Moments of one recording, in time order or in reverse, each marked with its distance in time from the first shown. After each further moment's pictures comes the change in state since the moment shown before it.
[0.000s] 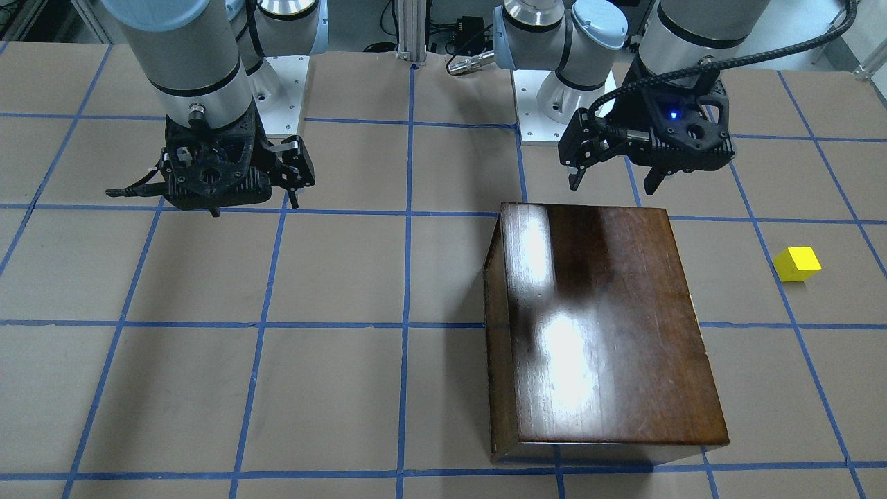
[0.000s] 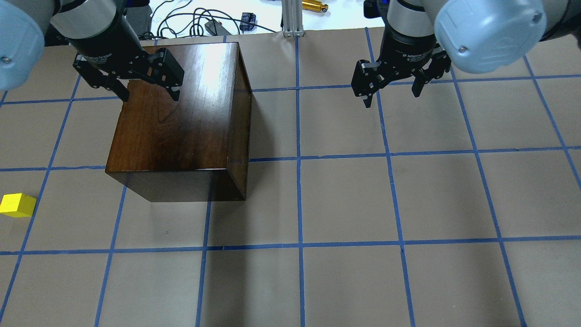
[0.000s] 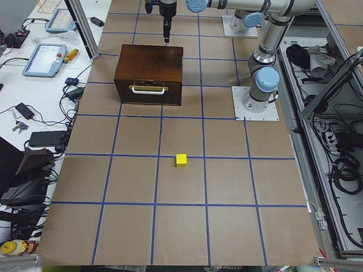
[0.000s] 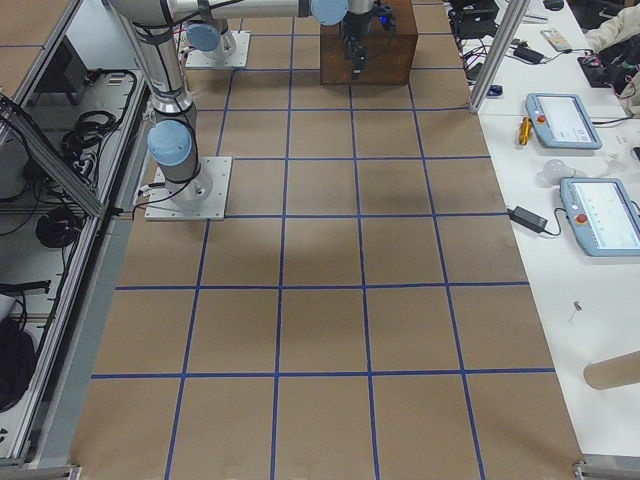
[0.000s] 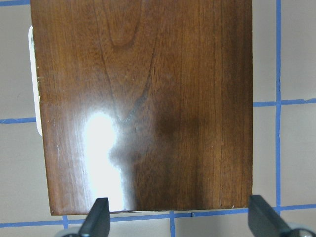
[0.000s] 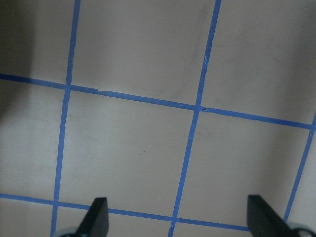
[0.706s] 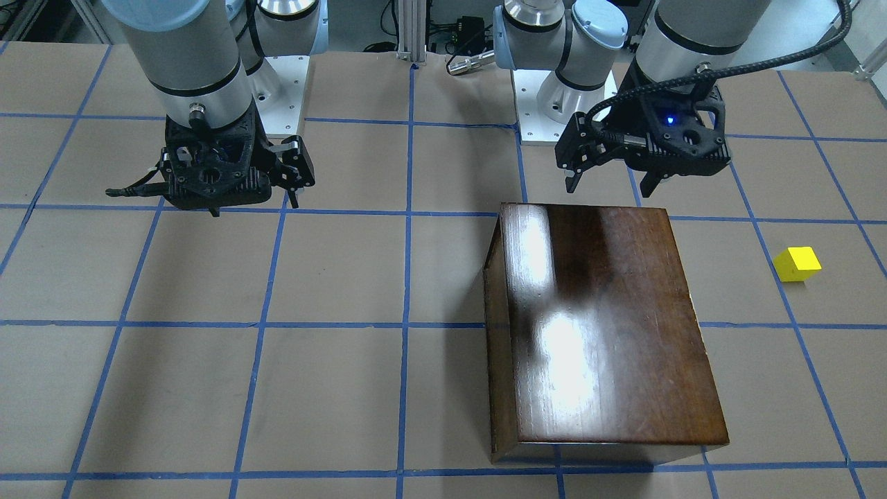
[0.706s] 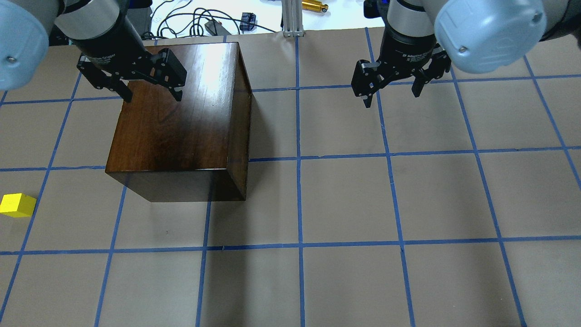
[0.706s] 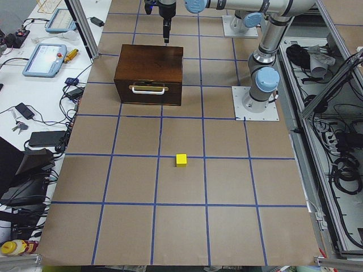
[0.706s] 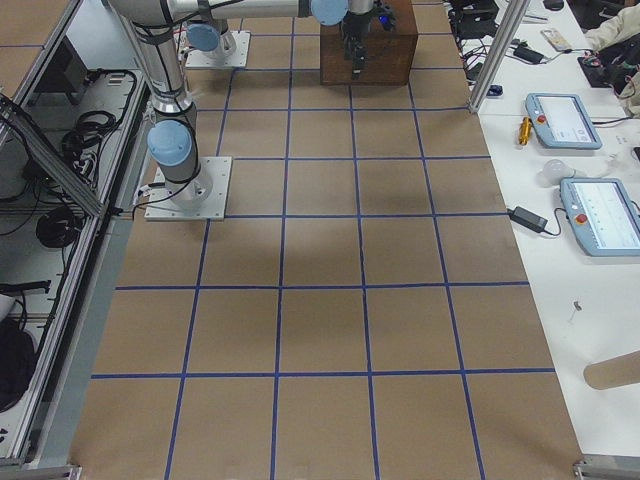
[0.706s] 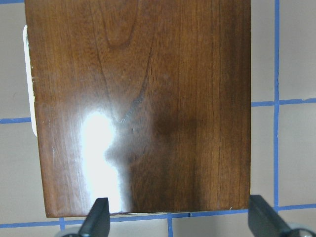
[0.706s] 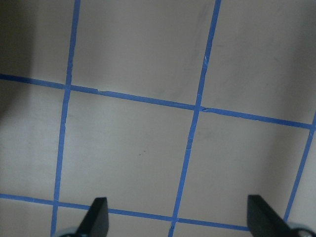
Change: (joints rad) left arm -0.003 -0.007 0.000 0.002 -0.007 -0.008; right arm 0.000 0.000 0.000 0.000 0.000 0.000
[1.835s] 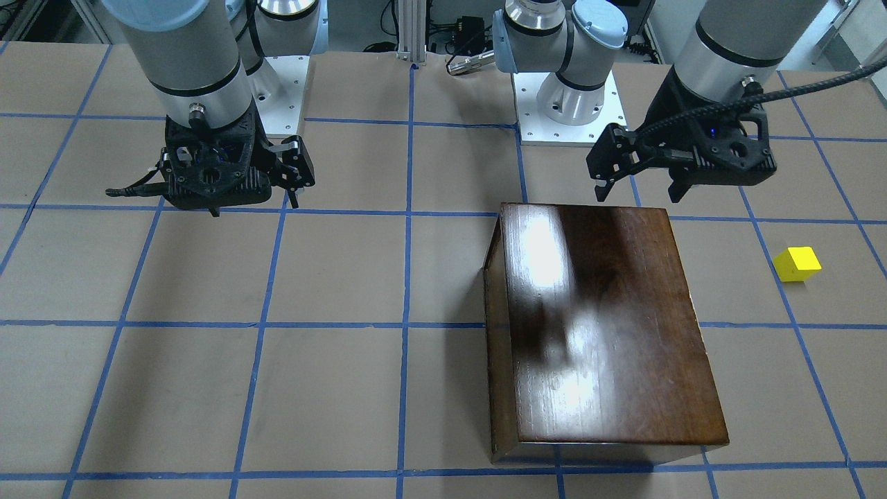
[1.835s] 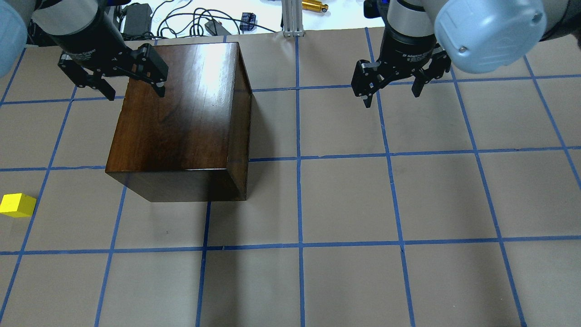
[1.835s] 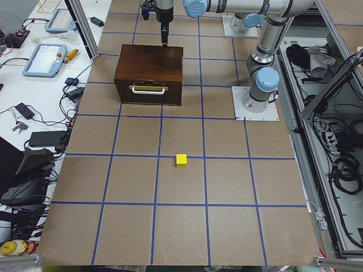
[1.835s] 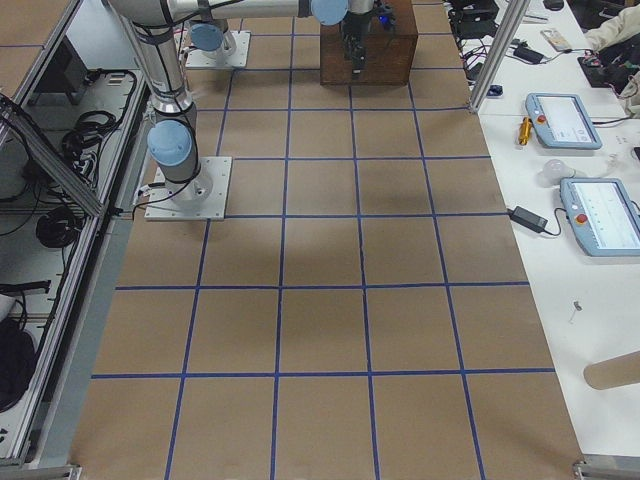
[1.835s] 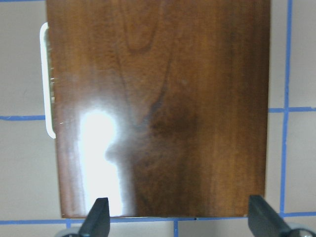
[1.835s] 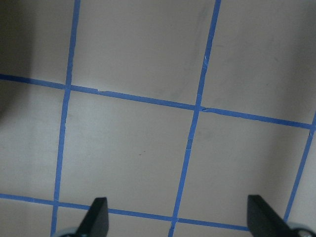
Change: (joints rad) left arm 0.088 -0.012 0.011 -0.018 0.002 0.030; right arm 0.000 0.000 0.000 0.000 0.000 0.001
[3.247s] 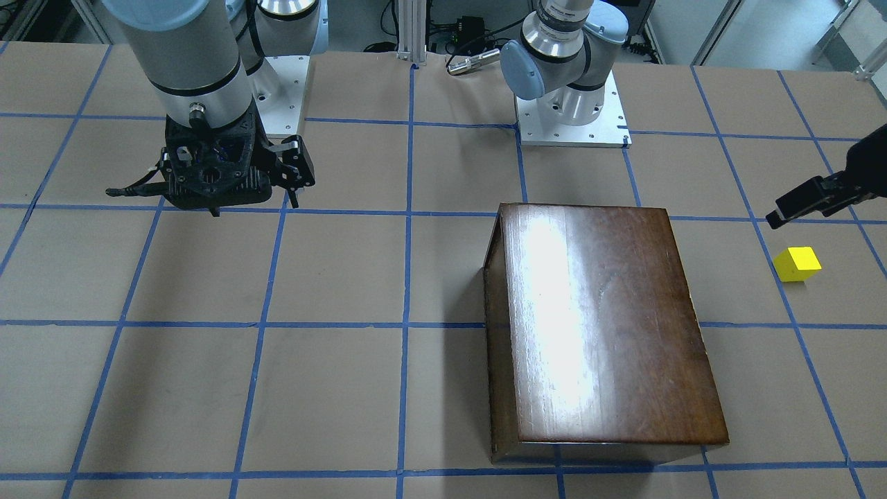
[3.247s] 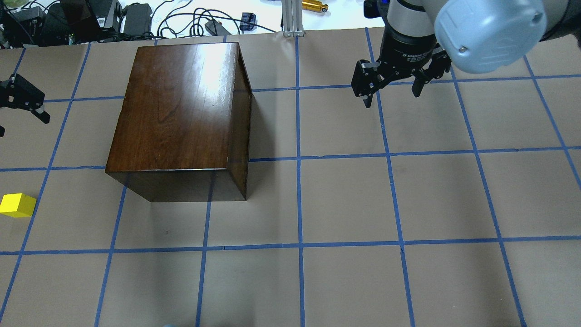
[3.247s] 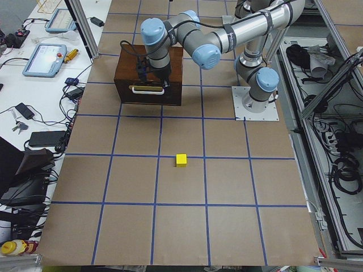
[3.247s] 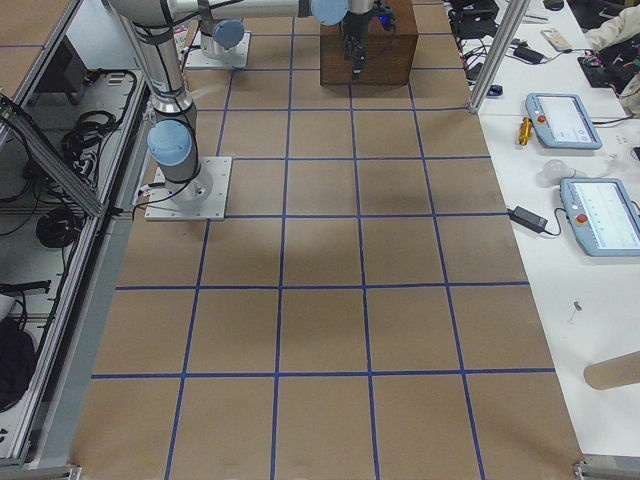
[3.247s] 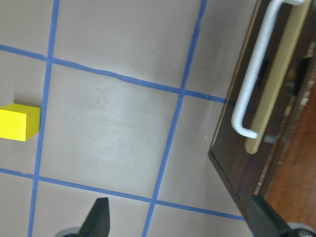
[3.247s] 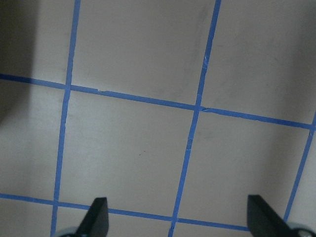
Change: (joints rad) left arm 0.474 -0.107 -0.009 -0.033 0.014 0.228; right arm 0.000 0.000 0.000 0.000 0.000 -0.001
